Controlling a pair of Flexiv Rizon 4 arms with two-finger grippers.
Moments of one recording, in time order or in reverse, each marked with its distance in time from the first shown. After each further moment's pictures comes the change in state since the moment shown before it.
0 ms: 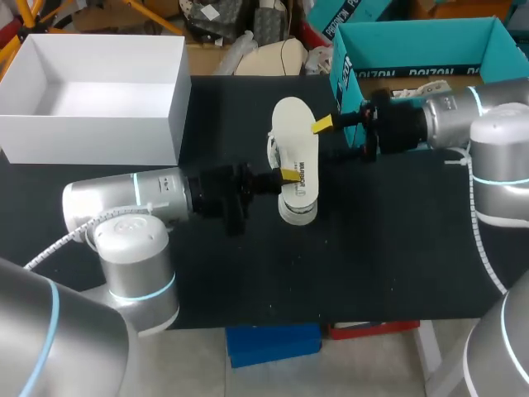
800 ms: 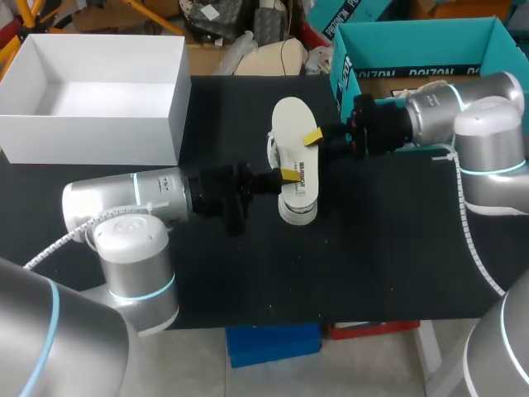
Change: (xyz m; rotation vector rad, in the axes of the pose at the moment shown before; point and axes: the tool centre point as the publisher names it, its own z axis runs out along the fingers) left arm 0.000 0.000 0.000 0.000 0.000 0.000; right arm -0.019 0.010 0.016 0.063 -0.013 0.057
